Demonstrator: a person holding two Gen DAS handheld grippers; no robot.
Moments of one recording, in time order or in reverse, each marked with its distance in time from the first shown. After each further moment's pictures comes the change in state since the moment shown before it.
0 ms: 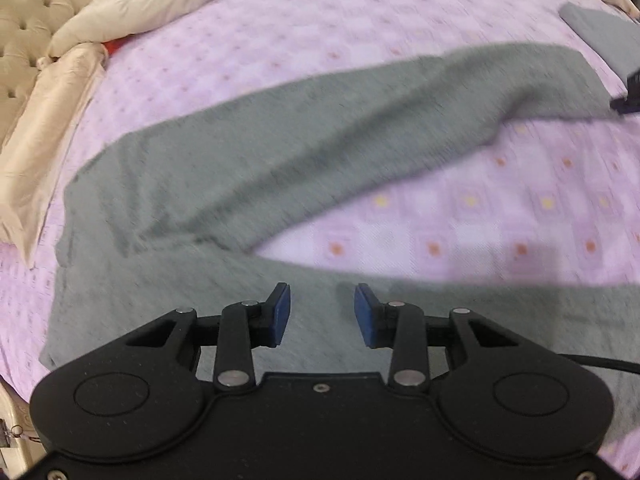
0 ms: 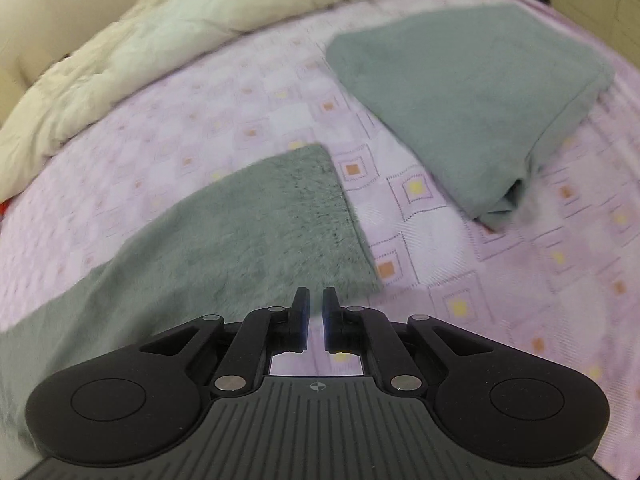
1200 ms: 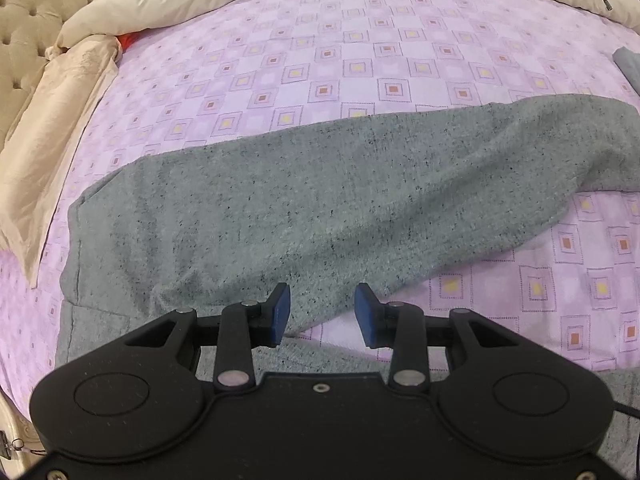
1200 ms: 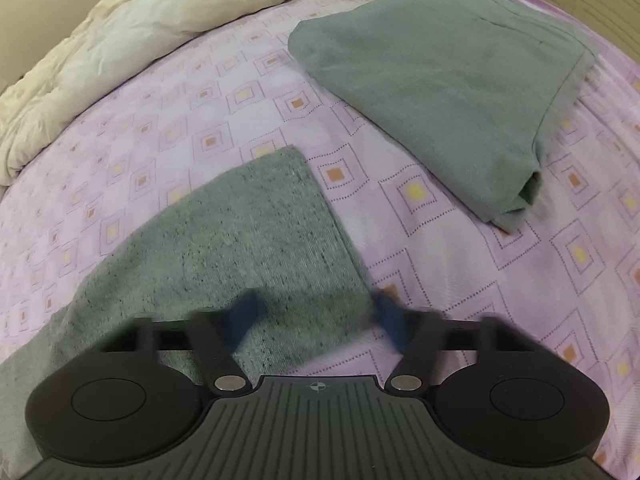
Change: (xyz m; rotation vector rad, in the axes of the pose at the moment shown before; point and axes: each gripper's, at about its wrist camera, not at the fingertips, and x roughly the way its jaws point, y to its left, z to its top) left arm 0.036 0.043 0.054 -0.056 0.005 0.008; right arm 0.031 0.015 0.012 0.077 -0.003 -0.091
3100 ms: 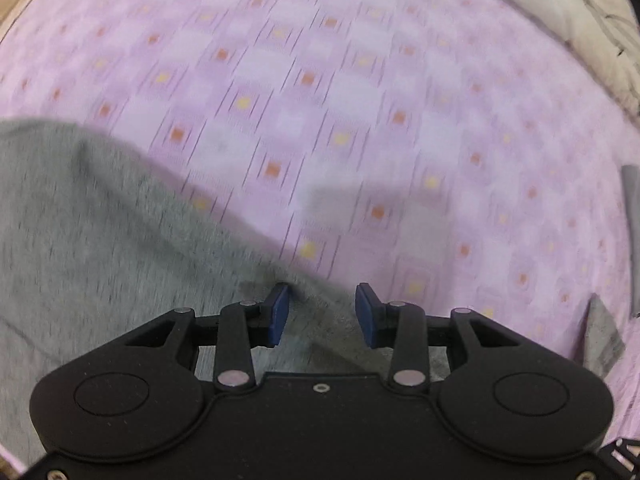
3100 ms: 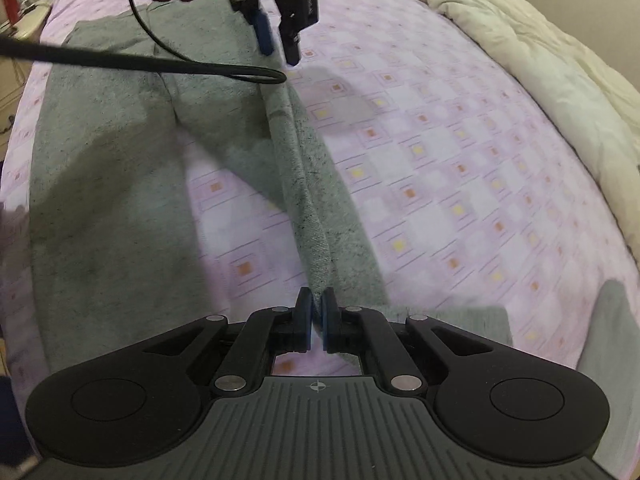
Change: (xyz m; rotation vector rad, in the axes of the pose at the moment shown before) left arm 0.092 0.043 0.082 -0.301 0.248 -0.295; right arm -0.127 0.108 -0.171 -1.385 0.049 0.282
